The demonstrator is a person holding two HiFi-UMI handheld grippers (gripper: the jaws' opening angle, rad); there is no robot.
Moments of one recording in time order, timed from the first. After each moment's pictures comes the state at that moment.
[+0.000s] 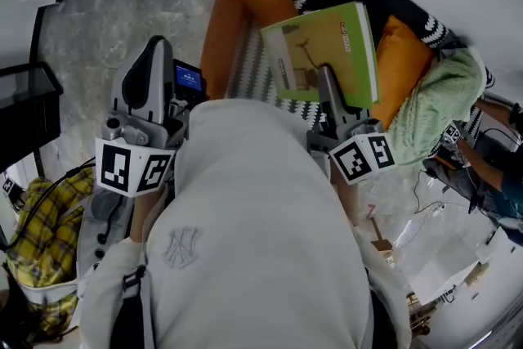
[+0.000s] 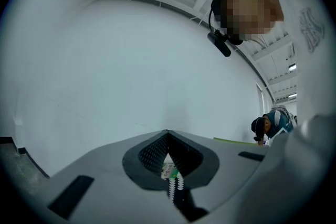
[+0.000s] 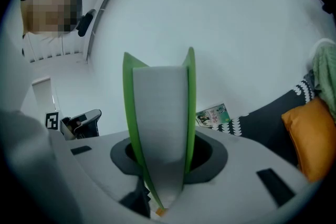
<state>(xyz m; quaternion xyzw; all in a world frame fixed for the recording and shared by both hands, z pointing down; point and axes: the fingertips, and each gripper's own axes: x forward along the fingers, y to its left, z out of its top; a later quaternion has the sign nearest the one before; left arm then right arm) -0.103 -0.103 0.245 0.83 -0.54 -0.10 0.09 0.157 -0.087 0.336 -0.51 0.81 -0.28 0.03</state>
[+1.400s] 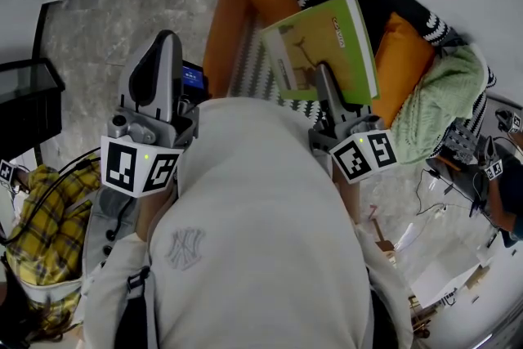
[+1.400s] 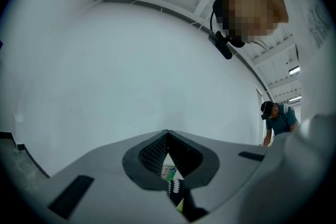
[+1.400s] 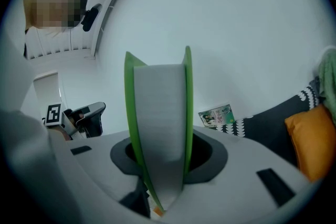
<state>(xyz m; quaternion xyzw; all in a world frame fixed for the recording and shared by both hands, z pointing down) -0.101 -0.092 0.232 0.83 -0.54 -0.12 0.09 0.137 -0.077 0.329 -0.49 0.83 -0.26 0.01</state>
